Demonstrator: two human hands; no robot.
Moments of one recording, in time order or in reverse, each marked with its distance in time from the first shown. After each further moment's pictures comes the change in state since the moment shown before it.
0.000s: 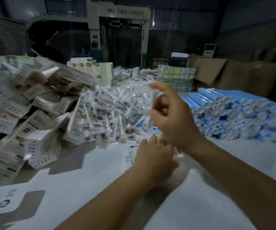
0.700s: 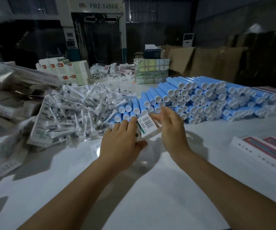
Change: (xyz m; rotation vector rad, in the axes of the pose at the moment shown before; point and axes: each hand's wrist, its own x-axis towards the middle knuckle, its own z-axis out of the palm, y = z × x) left_hand 0.008 0.011 0.005 -0.081 0.232 -0.075; right_hand -0.070 0.064 -0.050 0.056 0.376 0.588
